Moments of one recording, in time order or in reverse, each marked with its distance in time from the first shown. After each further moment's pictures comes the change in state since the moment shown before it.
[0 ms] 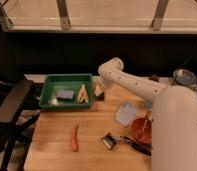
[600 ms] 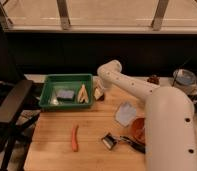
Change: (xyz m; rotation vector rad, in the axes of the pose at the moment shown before) arm 0.011 0.009 0.029 -0.045 0.070 0.004
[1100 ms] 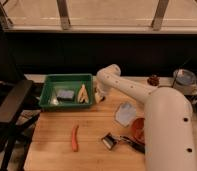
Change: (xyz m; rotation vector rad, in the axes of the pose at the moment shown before) arm 0.017 0.009 0.017 -0.019 0.017 -0.021
